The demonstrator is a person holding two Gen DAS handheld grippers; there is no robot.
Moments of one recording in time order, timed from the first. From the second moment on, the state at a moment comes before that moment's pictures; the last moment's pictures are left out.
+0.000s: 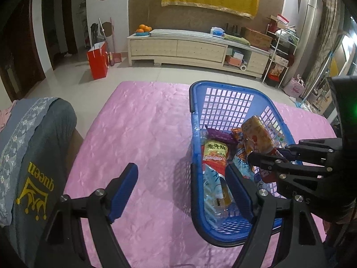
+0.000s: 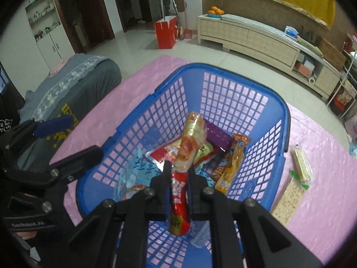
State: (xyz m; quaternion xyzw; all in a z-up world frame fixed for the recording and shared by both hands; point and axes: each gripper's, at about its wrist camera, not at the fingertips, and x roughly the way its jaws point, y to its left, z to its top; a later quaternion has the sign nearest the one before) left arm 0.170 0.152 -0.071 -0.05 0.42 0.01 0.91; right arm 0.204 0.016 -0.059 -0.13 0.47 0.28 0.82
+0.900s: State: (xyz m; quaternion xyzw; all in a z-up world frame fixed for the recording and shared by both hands) left arm 0.146 0.122 -0.036 -0.03 0.39 0.00 0.92; right arm 0.177 -0.029 -0.003 -0.13 0.40 0.25 0.87
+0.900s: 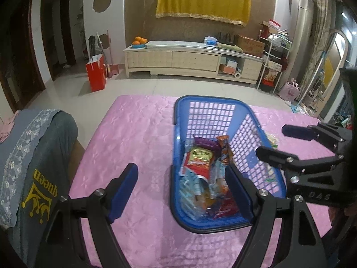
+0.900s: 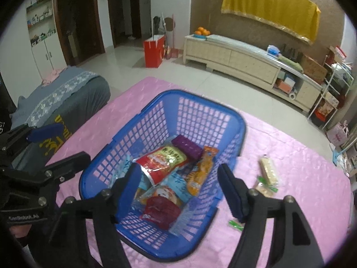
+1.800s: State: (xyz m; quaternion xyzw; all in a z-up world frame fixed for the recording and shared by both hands) left arm 0.189 -0.068 -0.041 0.06 0.40 -0.11 0.91; right arm 0.179 -0.230 0.003 -0.05 0.40 0.12 0.91
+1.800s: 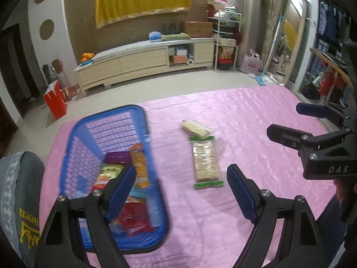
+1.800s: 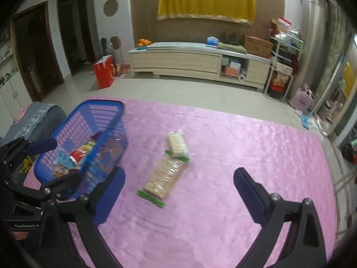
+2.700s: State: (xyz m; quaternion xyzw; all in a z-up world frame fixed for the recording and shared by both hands) left arm 0.297 -0.153 -0.168 0.08 0.51 -0.12 0.85; right arm 0.244 -0.310 -0.111 0.01 0.48 0.06 0.87
